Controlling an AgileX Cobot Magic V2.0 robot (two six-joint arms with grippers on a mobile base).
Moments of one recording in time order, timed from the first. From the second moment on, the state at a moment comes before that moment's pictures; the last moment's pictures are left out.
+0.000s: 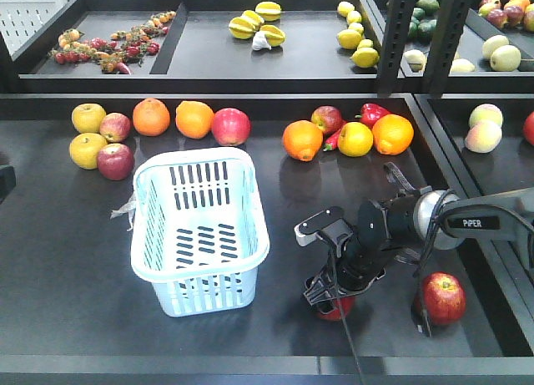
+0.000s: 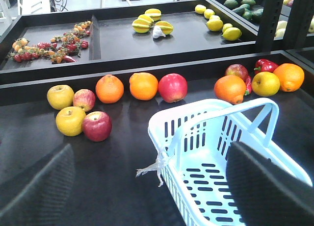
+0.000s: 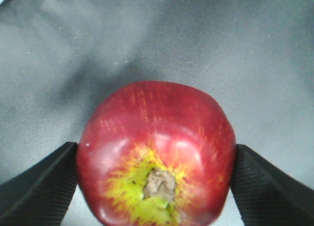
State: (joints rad) left arm -0.01 0.75 -0.62 -0.71 0.30 0.72; right arm 0.37 2.11 -1.17 0.19 0.48 -0.38
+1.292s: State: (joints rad) left arm -0.01 0.75 -0.62 -0.71 0.30 0.72; right arm 0.68 1.77 -1.17 0.51 0.19 -0.61
